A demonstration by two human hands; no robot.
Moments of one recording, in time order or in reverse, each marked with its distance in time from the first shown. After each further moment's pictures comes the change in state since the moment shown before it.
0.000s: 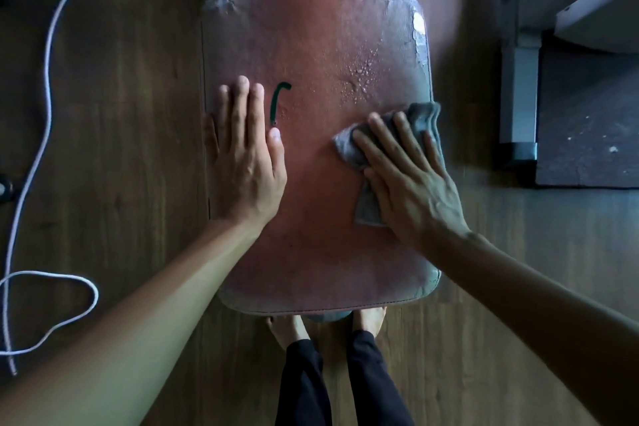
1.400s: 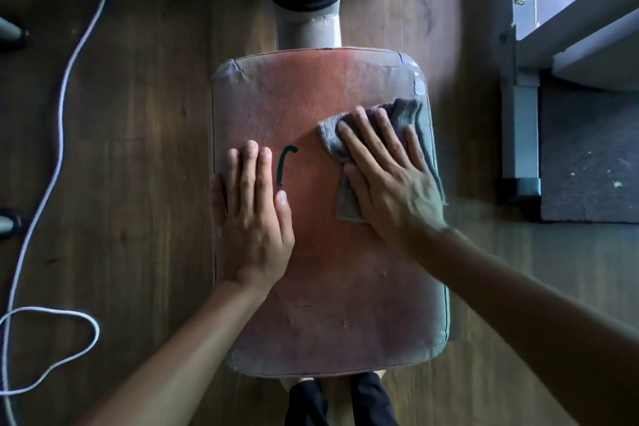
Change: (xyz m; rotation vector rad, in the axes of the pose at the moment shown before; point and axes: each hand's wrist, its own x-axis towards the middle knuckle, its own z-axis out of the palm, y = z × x) left_hand 0.000 0.001 0.000 0.044 -0.022 -0.004; right_hand 0.085 -0.004 -0.004 -0.035 0.104 -0.007
